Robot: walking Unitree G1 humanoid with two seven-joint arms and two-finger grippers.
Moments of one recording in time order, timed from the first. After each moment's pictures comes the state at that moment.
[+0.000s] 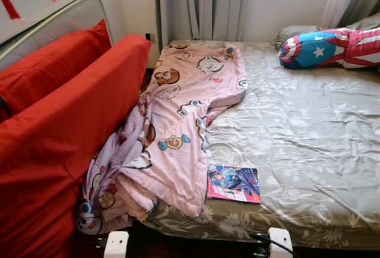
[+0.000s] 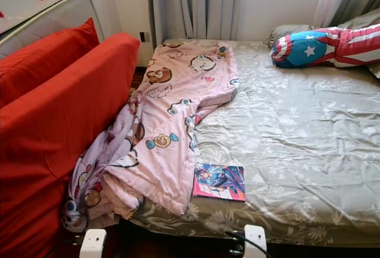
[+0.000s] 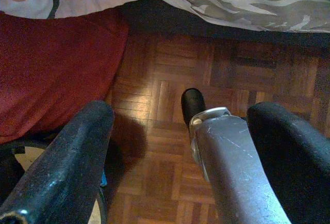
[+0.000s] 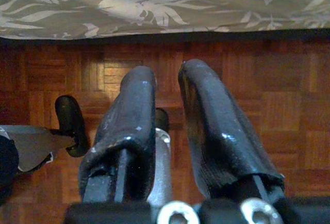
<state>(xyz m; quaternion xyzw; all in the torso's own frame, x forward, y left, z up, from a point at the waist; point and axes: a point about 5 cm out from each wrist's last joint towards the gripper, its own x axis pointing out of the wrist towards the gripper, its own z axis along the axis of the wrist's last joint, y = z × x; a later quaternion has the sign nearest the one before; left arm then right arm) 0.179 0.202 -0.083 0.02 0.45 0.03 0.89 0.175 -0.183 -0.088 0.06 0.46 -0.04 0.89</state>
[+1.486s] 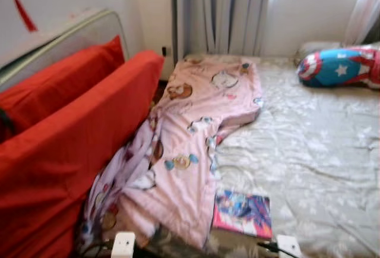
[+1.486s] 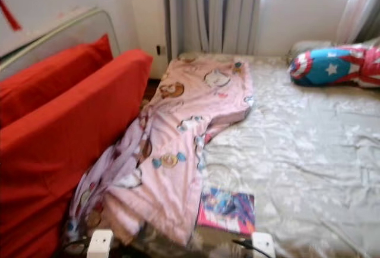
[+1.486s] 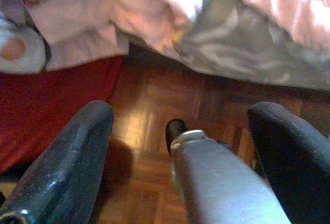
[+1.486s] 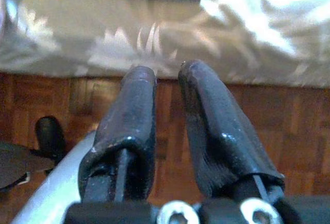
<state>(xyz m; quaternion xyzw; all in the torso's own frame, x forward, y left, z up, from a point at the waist) 0.180 0.190 -0.085 0.01 0.45 0.01 0.89 0.161 -0.194 -0.092 0.04 0.47 -0.04 0.88</state>
